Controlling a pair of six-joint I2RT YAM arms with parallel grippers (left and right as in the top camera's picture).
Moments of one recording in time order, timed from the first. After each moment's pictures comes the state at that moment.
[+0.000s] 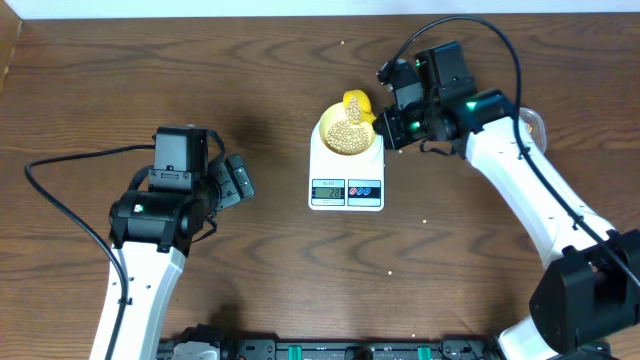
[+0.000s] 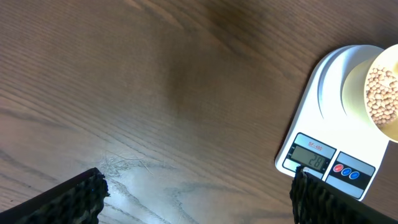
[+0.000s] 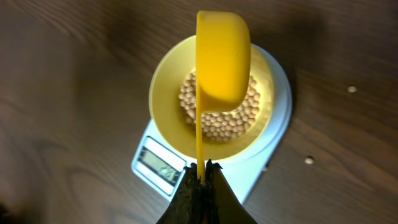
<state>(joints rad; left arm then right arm) -0.11 1.14 1.07 -0.99 -0.06 -0.49 0.37 1.73 1.44 -0.70 -0.37 0.04</state>
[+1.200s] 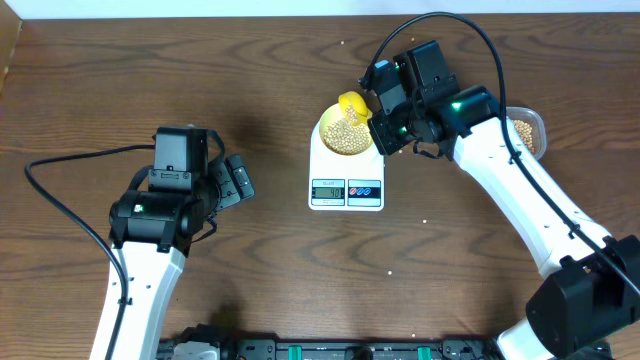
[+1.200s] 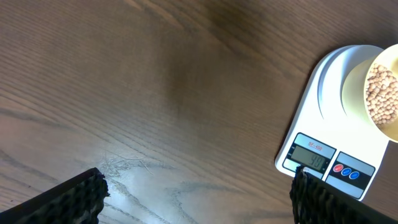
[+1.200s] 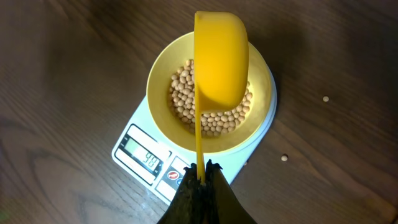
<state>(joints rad) -0.11 1.14 1.07 -1.00 -0.06 -0.49 0.44 1.73 1.52 -0.80 -0.23 -0.06</state>
